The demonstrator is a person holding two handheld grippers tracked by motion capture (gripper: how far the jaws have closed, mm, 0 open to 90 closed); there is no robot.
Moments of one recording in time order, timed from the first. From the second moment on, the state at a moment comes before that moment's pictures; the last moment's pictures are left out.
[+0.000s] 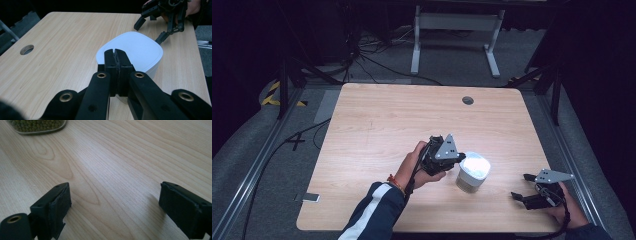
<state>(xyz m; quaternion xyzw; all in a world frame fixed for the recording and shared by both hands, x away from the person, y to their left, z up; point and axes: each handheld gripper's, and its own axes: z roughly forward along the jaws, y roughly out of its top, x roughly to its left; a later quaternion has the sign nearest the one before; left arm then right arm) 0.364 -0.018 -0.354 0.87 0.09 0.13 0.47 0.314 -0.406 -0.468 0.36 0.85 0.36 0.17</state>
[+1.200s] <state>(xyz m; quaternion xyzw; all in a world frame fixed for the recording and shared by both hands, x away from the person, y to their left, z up) 0.361 0.118 -0.393 0.88 0.21 0.21 0.36 0.313 -0.407 -0.468 0.36 0.84 0.36 0.17</state>
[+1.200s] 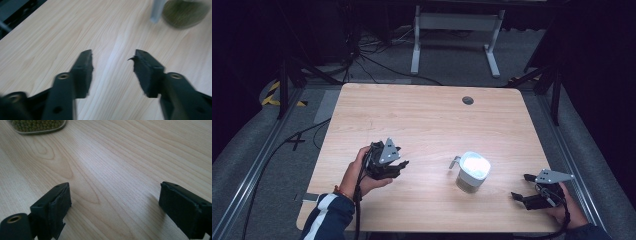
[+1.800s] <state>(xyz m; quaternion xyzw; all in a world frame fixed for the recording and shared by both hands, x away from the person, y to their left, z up) 0.351 0.204 -0.473 0.88 0.31 0.16 0.33 0.313 -0.407 -0.468 0.36 0.84 0.36 0.17</state>
